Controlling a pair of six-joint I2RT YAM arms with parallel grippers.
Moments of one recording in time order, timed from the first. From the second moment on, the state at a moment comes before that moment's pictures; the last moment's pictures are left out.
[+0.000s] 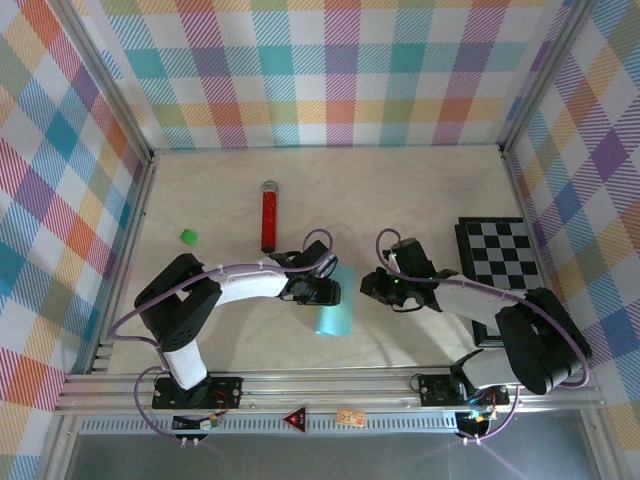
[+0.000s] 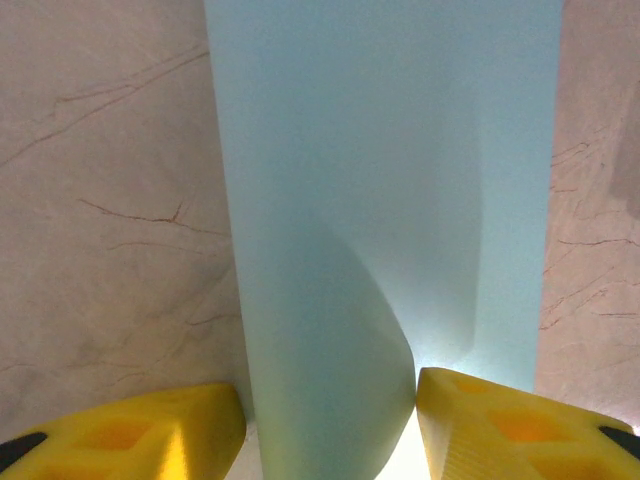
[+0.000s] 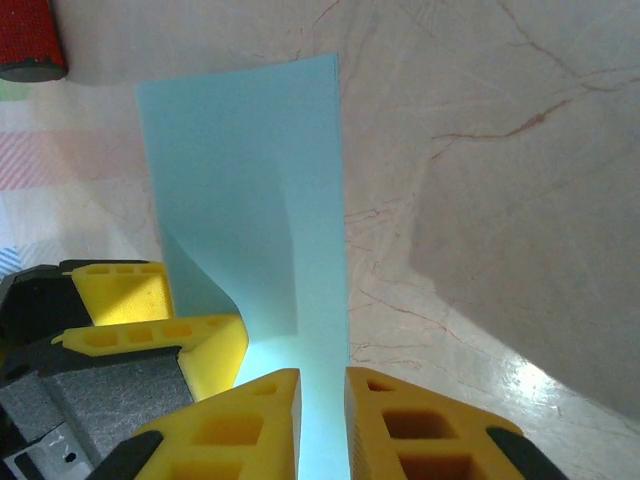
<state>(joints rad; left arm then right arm) -0.84 1.77 0.97 -0.38 0.09 -0.74 0.53 1.37 0.54 -0.08 -0.44 0.83</state>
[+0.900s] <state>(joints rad) -0.84 1.77 0.96 -0.38 0.09 -0.73 0.53 1.25 0.52 -0.13 -0.33 0.86</state>
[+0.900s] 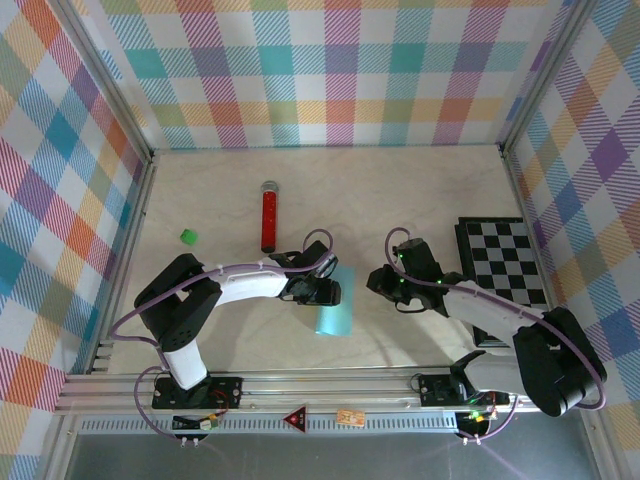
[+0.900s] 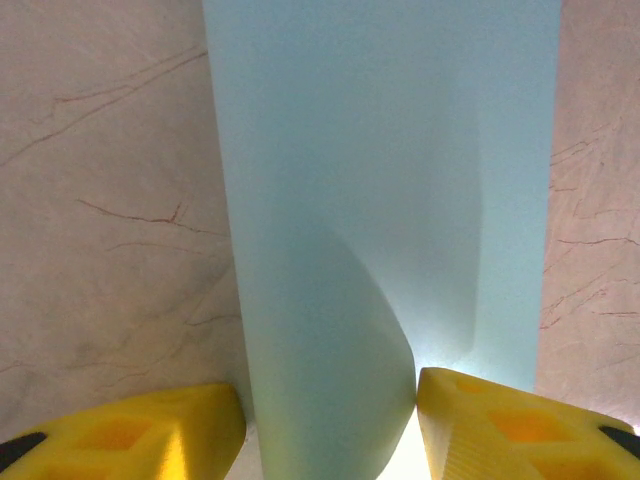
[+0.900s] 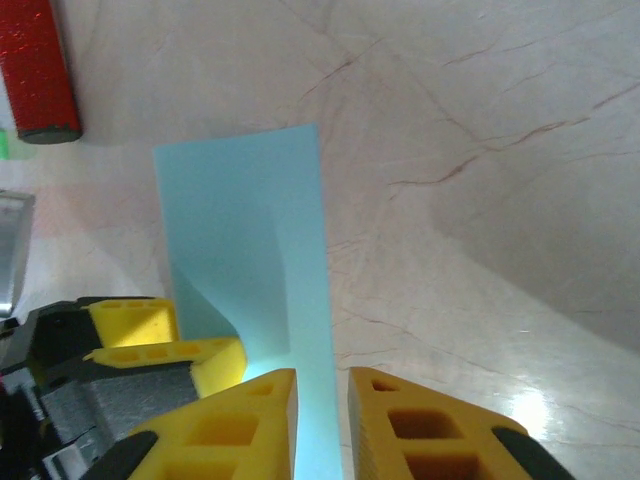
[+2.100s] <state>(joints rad) -0.84 1.78 0.97 -0.38 0.08 -0.73 0.62 1.62 0.61 0.06 -0.54 0.89</state>
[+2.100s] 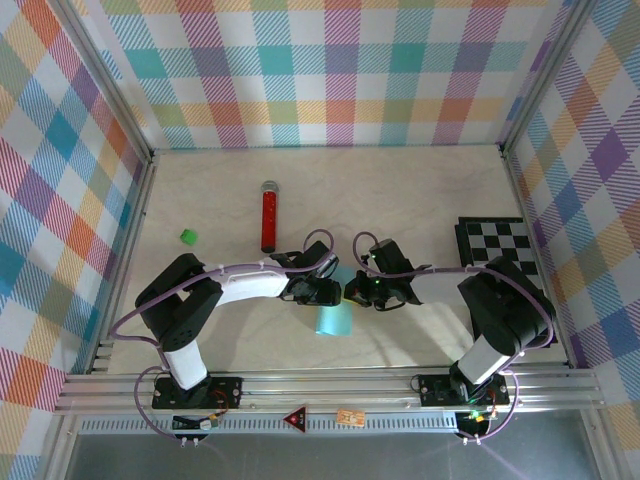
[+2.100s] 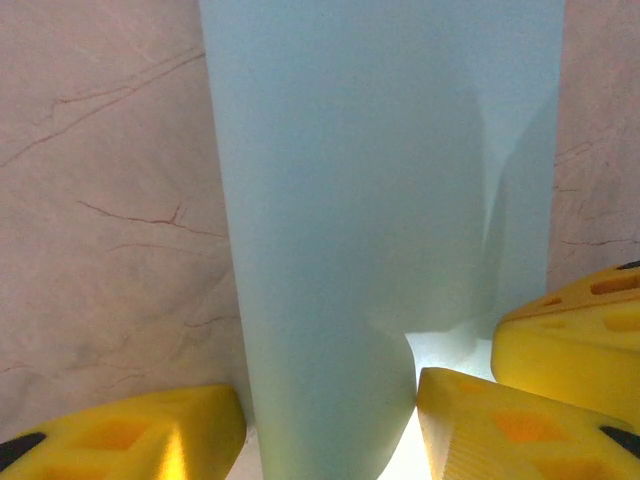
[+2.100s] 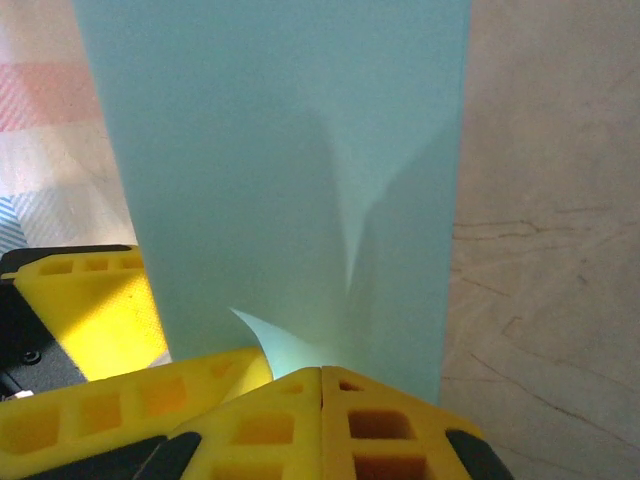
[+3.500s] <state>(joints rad) -0.72 1.56 0.79 -0.08 0.31 -0.81 0.55 1.76 0.80 -0.20 -0.66 0.40</state>
